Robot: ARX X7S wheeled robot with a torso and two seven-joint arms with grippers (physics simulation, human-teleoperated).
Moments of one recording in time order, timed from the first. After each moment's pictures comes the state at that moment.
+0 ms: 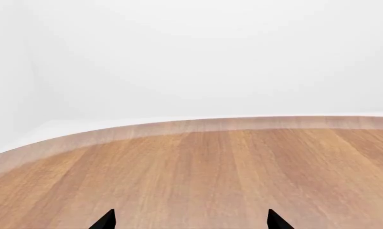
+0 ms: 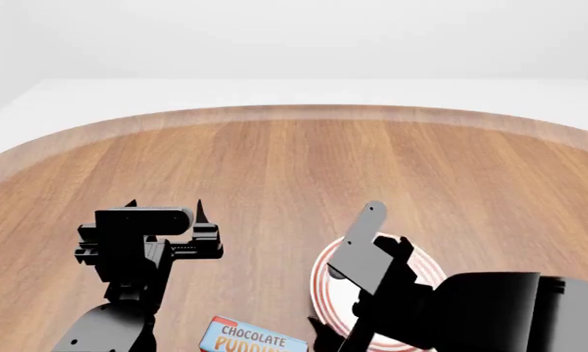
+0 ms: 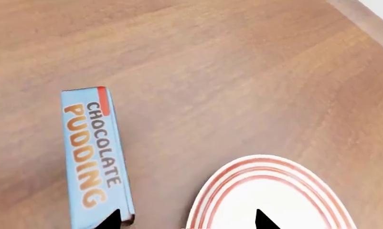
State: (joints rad) left arm -0.26 -0.24 0.10 0.45 -0.29 -0.70 -0.26; right arm 0.82 0.61 -0.59 -0.61 1.03 1.45 0.07
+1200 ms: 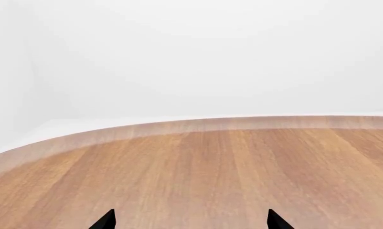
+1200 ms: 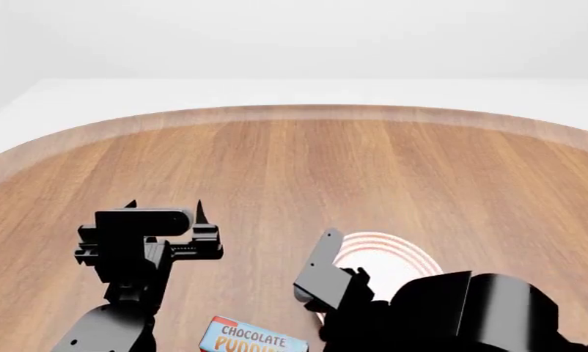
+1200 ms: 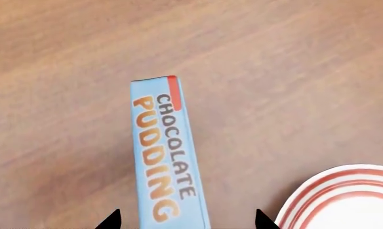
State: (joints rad) left arm -0.26 -0.26 0.11 0.45 -0.31 -0.68 -0.28; right arm 0.83 0.53 -0.79 -0.41 1.01 1.31 -0.07
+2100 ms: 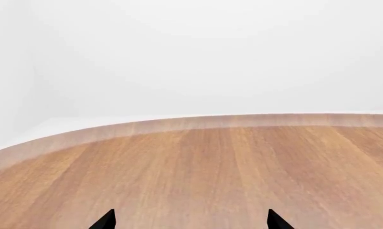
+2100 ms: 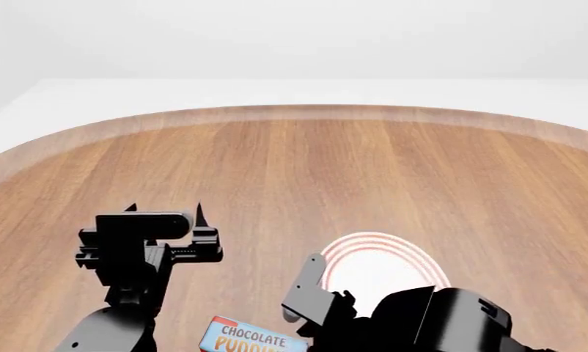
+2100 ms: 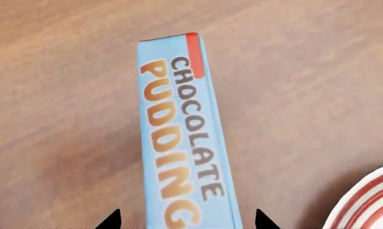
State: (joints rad) left arm -0.25 -0.27 0.12 0.43 -0.32 -0.66 -0.29; right arm 0.81 0.48 -0.96 -0.24 0.88 1.17 -0.19
